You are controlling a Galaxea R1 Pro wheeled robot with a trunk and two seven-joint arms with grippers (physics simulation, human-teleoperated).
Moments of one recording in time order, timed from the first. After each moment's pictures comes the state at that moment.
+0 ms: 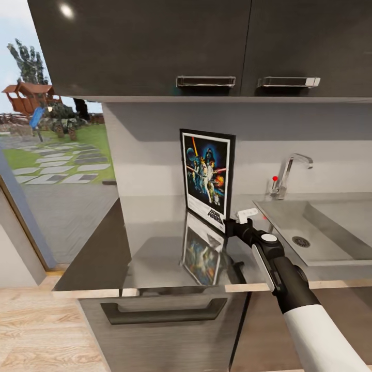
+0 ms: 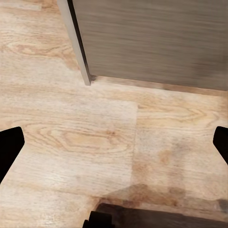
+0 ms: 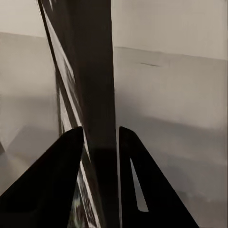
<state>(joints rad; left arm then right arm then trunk) 0.05 -0.04 0.16 -0.60 0.00 -0.21 0.00 -0.69 -0.04 0.11 -1.19 -0.01 0.45 0.20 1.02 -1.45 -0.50</state>
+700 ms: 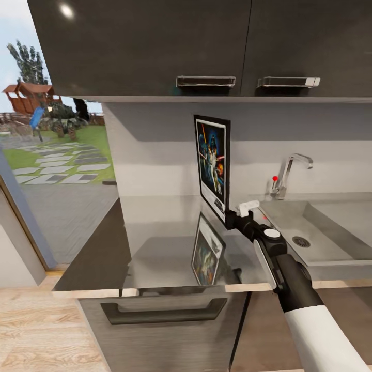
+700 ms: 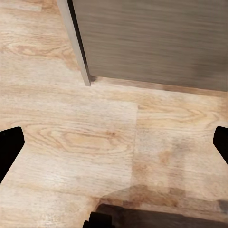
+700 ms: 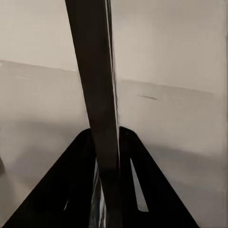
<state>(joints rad) 0.05 -0.04 0.16 -0.60 0.00 -0.21 0.00 -0.69 -0.04 0.12 -1.30 0.00 0.47 0.21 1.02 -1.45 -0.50</state>
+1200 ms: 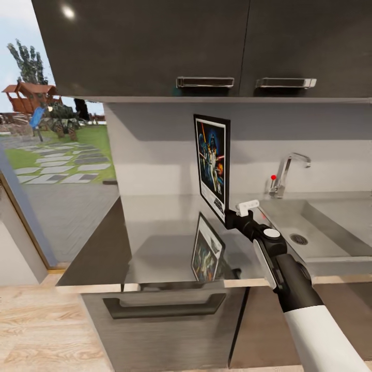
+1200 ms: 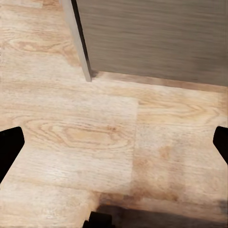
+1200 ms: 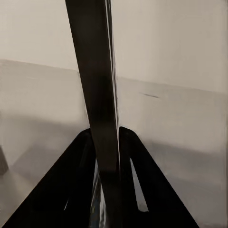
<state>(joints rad) 0.05 -0.04 0.16 -0.60 0.00 -0.21 0.00 -0.69 -0.03 0.12 -1.30 0.00 0.47 0.21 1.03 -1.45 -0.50</state>
